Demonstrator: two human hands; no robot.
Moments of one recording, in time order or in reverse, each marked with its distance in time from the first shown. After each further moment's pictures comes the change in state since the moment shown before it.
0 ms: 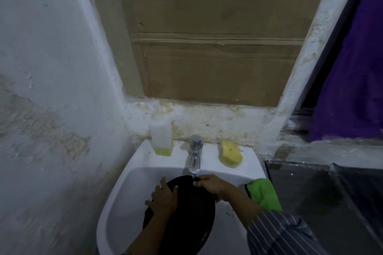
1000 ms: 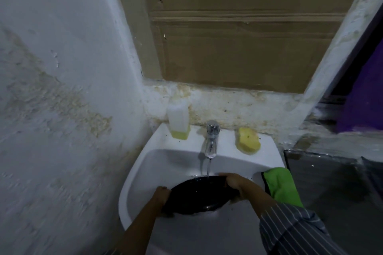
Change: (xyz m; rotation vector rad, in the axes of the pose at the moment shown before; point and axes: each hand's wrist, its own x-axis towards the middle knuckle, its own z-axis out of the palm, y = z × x) left_hand -0.021 -0.069 -0.022 -0.677 -0.304 -0.198; right_hand 0.008 0.043 0.007 0.179 0.029 0.305
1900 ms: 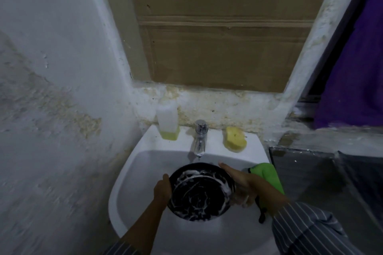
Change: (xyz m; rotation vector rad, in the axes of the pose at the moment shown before) left_hand 0.006 0.015 0.034 0.375 0.173 0.233; right_hand -0.045 0.003 -0.042 -0.092 -0.172 0.023
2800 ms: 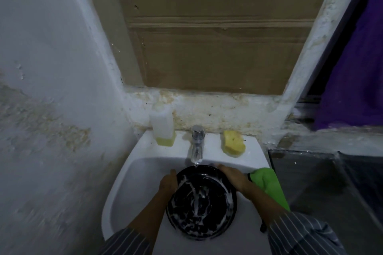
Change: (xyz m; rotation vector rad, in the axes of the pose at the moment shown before) left_hand 0.032 0.045 0.005 -0.253 -0.109 -0.129; right_hand 0.044 0.004 -0.006 0.041 0.307 -0.364
